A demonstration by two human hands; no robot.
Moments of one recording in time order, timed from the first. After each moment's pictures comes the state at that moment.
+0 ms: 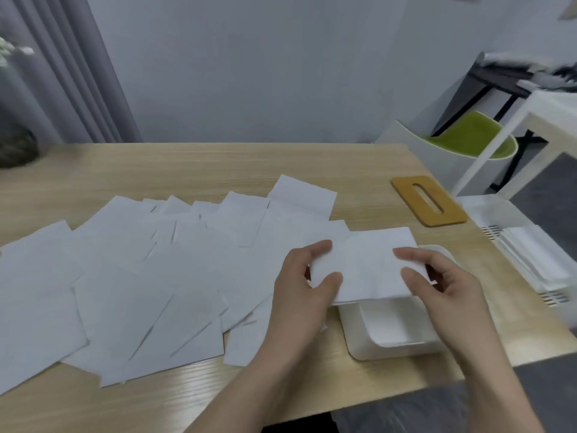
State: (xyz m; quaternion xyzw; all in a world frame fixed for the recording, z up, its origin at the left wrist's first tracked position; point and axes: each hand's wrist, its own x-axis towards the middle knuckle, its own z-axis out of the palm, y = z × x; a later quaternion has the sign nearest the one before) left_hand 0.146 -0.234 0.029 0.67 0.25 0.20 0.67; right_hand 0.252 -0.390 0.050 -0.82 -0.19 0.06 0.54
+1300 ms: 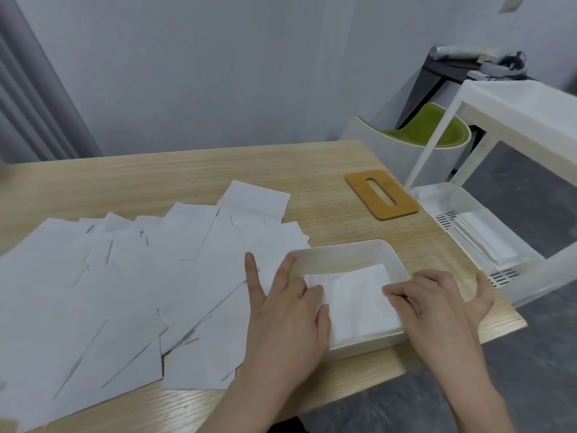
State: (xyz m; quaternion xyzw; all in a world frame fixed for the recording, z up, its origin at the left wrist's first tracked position) left_hand 0.172 -0.283 0.030 0.98 0.12 0.12 0.12; right_hand 0.268 -0.449 0.034 -0.96 -0.21 -0.11 0.13
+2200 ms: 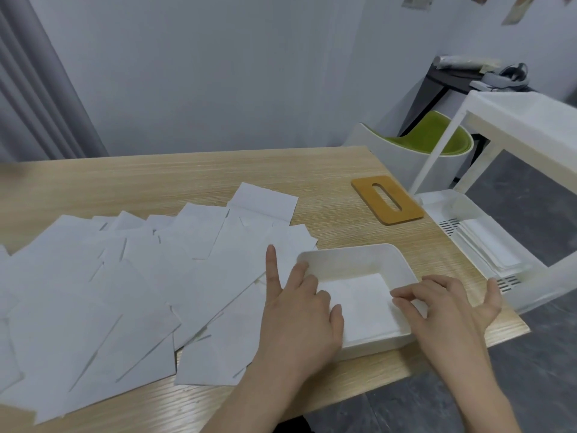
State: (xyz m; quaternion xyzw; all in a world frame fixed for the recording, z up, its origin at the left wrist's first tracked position) left_hand 0.175 -0.279 0.030 0.99 0.10 0.08 0.10; right_hand 0.265 -0.447 0.037 -0.97 -0.19 -0.09 0.13
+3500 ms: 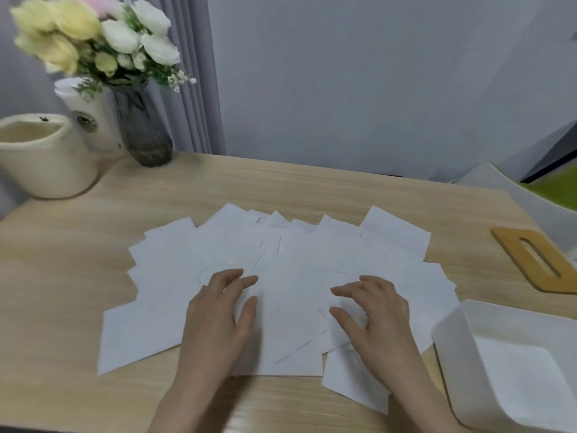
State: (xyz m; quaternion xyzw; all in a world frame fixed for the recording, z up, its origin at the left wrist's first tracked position) left_hand -0.010 -0.091 0.012 0.82 0.43 0.22 0.31; right_hand 0.166 -0.231 0.013 -0.83 -0.47 0.03 0.29
